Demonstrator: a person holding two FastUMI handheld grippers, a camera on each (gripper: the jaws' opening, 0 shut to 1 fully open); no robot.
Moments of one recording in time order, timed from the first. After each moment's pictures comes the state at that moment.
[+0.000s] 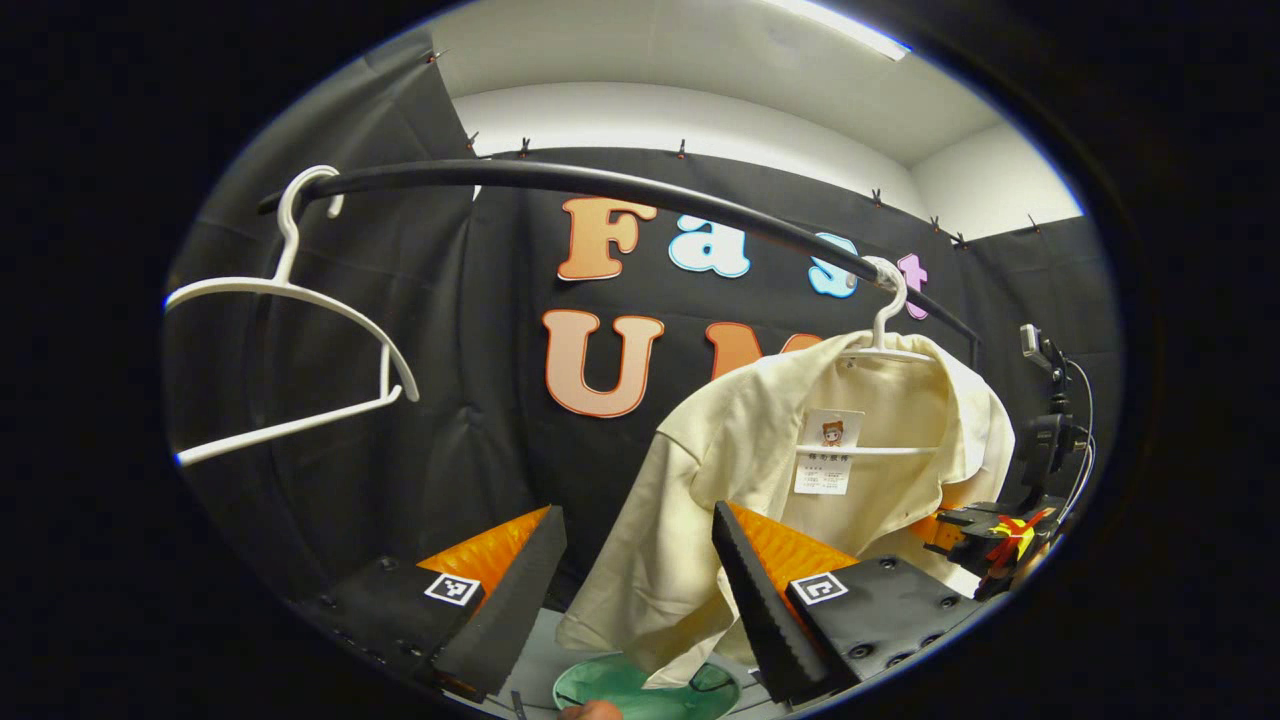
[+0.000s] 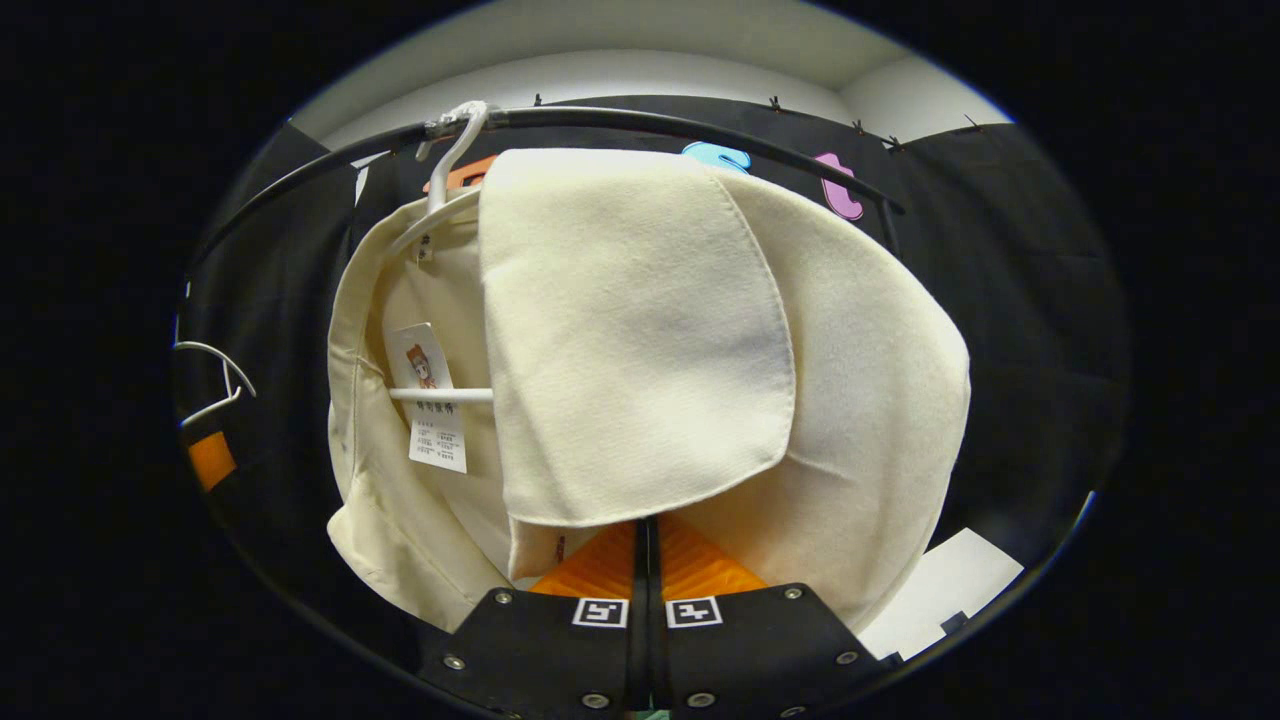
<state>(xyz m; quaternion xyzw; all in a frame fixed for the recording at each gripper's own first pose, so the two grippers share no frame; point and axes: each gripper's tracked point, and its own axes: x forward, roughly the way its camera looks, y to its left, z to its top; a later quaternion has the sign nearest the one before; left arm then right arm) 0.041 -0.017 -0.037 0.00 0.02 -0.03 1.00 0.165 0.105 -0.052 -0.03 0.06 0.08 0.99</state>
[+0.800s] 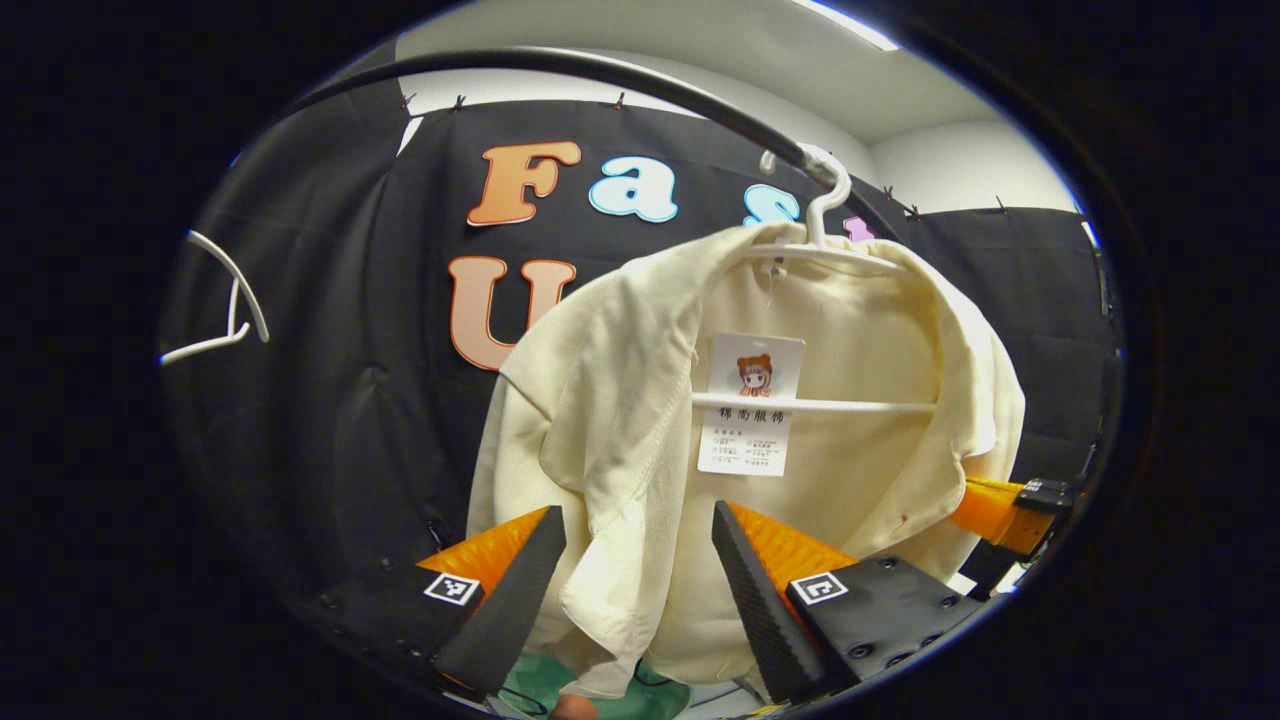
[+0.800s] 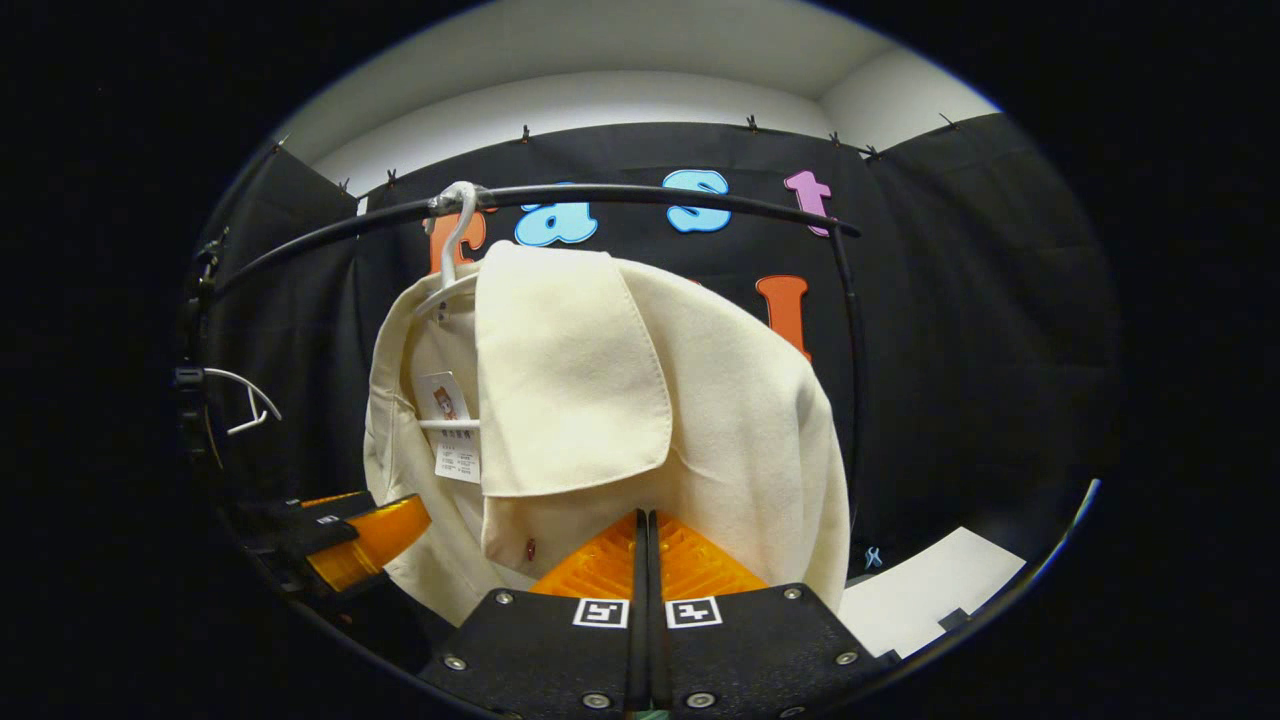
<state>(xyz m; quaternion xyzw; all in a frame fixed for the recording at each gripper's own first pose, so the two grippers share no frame) 0.102 -0.111 -0.110 0.00 0.08 -0.11 0.99 0.098 0.072 -0.025 -0.01 0.03 0.09 1.00</state>
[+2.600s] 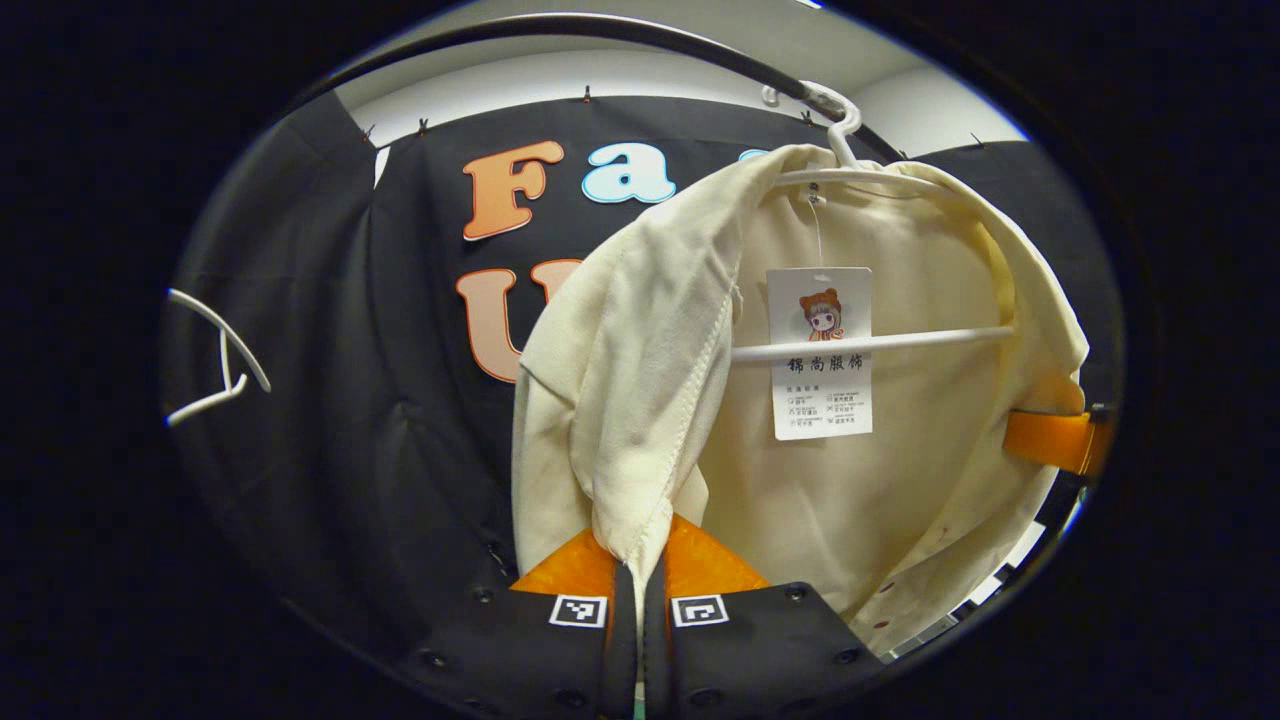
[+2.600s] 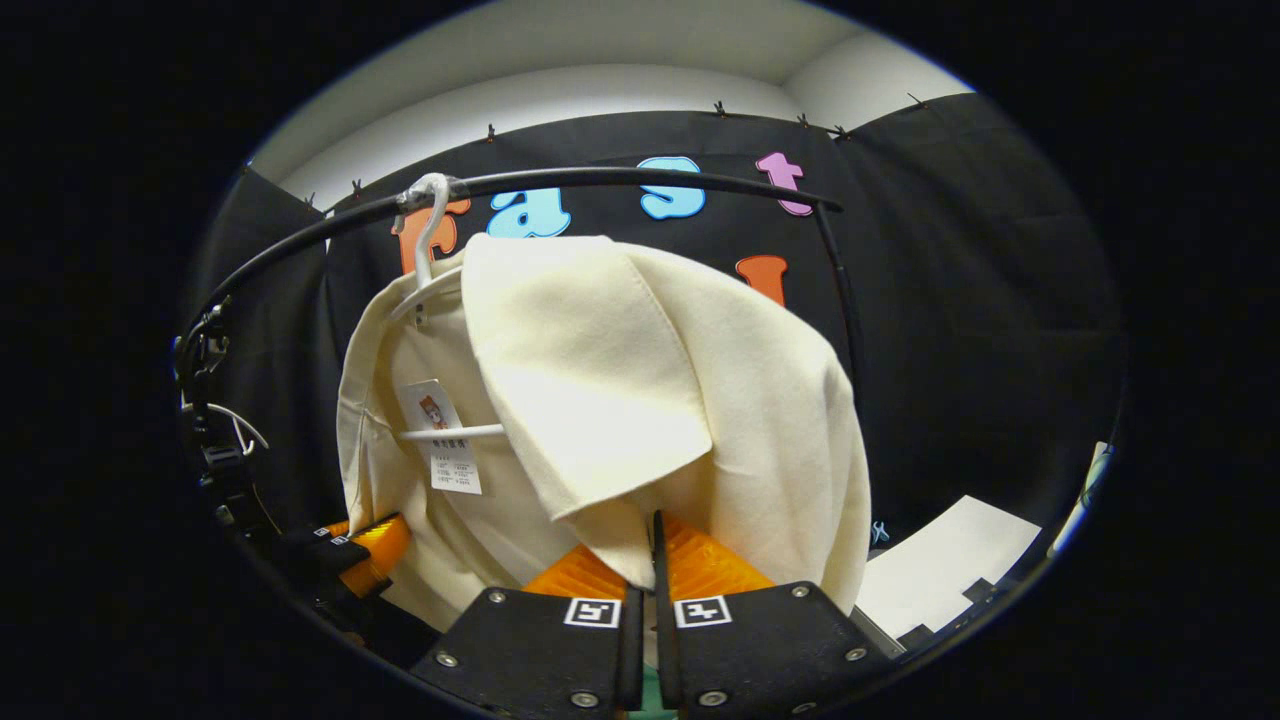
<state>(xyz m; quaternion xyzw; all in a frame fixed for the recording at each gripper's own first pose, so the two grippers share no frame) 0.126 -0.073 -0.114 0.11 0.07 -0.08 0.99 0.113 0.082 -0.030 0.03 0.05 0.06 1.00</state>
